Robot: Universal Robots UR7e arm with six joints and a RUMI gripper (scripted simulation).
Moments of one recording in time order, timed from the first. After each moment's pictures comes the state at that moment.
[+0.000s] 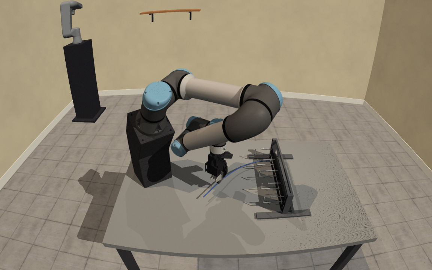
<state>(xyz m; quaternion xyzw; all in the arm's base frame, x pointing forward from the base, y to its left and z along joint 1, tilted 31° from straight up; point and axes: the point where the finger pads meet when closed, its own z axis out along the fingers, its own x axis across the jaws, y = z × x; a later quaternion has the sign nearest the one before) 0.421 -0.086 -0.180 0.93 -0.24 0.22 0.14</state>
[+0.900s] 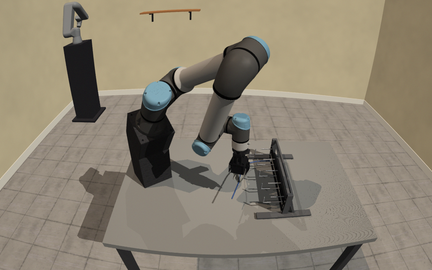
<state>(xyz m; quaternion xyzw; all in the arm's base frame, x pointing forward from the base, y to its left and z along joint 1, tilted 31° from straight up) 0.498 -0.093 -0.082 0.95 -0.11 0.22 0.17</state>
